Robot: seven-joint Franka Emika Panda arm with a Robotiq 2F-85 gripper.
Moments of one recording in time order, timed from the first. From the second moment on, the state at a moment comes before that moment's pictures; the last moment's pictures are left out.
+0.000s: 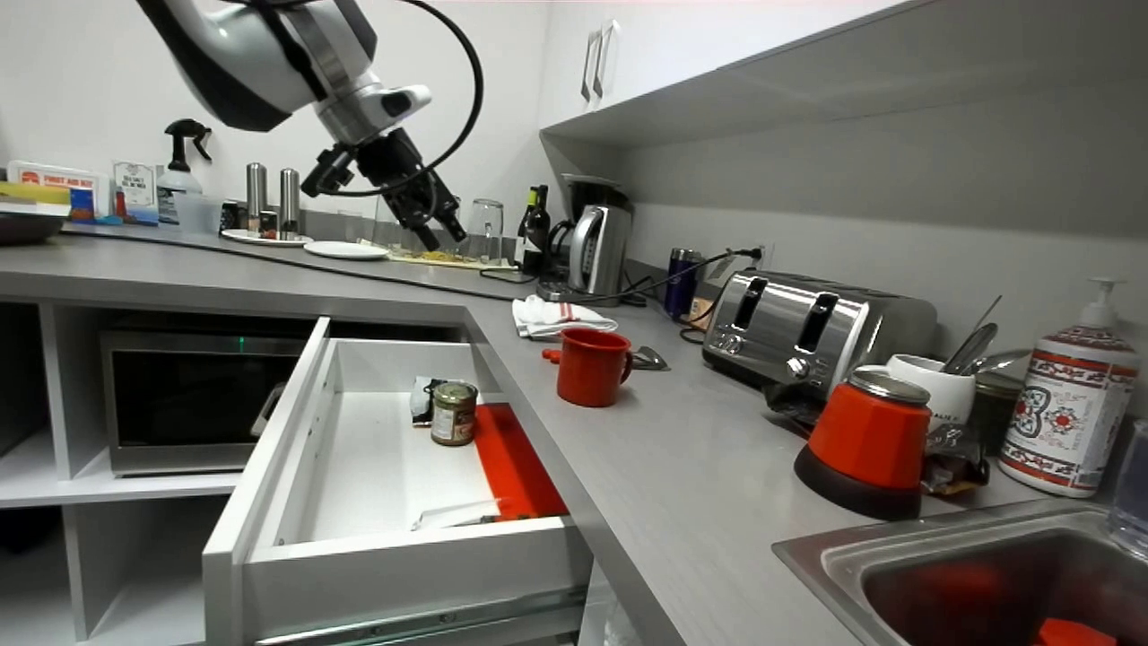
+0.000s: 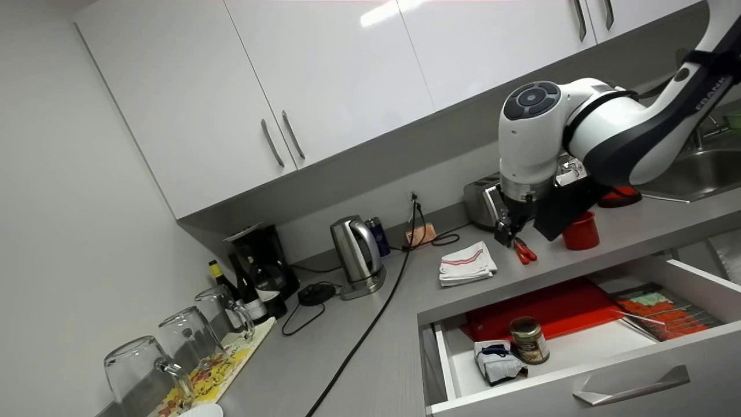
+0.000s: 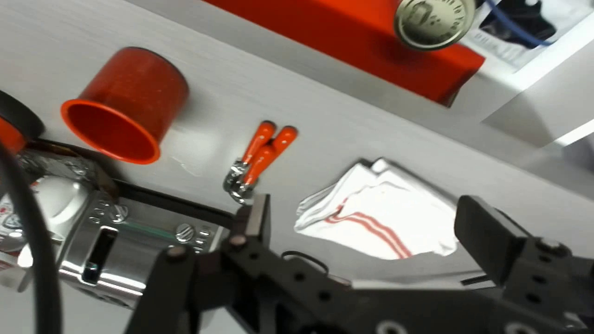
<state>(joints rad) 0.26 0.34 -0.12 -1.87 -0.93 2.46 1.24</state>
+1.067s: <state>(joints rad) 0.31 0.50 0.06 -1.94 -1.11 2.44 1.16</state>
